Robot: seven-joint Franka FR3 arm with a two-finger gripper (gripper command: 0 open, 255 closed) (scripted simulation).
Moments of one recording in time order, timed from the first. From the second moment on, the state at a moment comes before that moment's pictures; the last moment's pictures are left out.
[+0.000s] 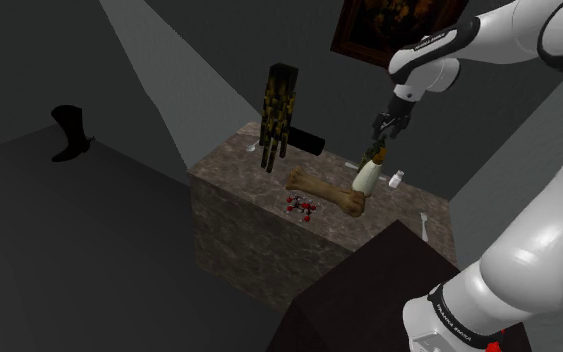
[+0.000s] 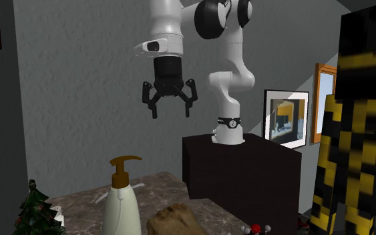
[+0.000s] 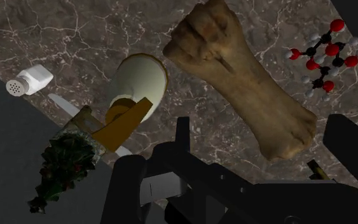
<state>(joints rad) -0.26 0.23 -0.38 -2.02 0.13 2.17 -0.49</state>
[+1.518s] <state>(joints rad) -0.48 0.77 -0.34 -1.57 0.32 2.23 -0.60</state>
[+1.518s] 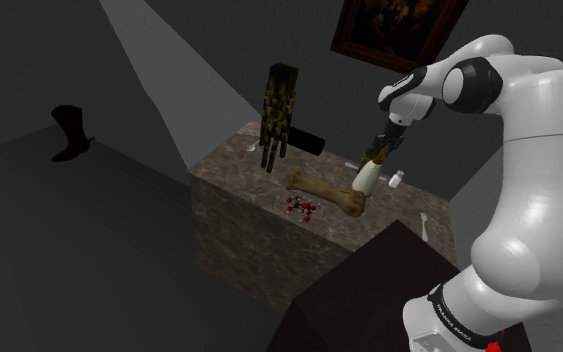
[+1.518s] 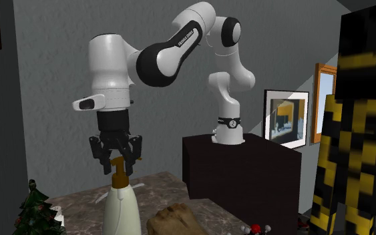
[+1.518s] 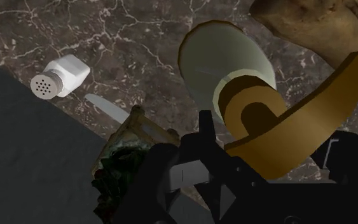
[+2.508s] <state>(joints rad) -0.47 0.72 -0.35 -1.57 0.31 2.19 -0.60</state>
